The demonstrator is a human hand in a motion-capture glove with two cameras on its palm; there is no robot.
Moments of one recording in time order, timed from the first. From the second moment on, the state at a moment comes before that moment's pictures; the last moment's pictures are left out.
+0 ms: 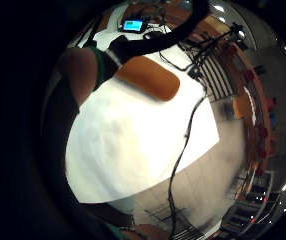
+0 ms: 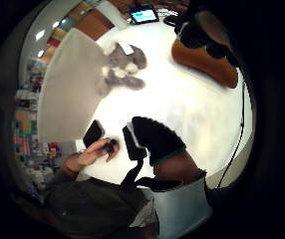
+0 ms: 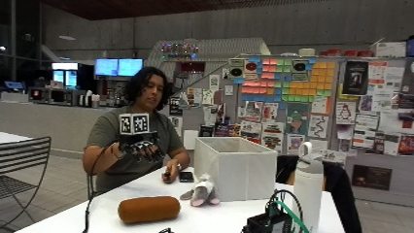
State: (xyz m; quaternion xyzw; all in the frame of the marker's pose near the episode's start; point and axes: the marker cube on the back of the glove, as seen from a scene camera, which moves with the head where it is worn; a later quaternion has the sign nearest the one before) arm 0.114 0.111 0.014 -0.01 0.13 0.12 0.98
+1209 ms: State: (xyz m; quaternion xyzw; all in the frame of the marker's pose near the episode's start) arm 0.285 -0.013 0.129 -0.06 0.15 0.19 0.97
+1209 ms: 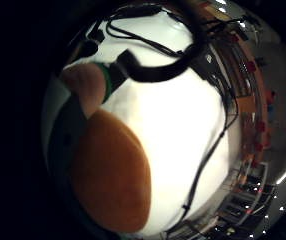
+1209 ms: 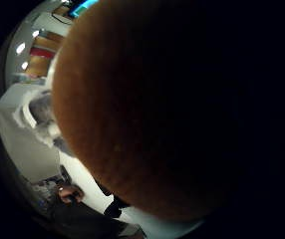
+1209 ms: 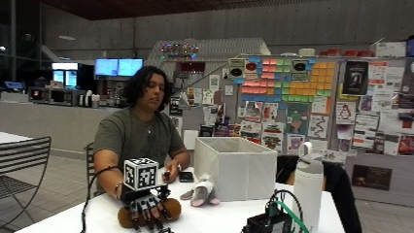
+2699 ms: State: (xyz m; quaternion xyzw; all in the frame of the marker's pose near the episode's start) arm -0.124 -0.114 -0.032 0.32 0.03 -0.29 0.90
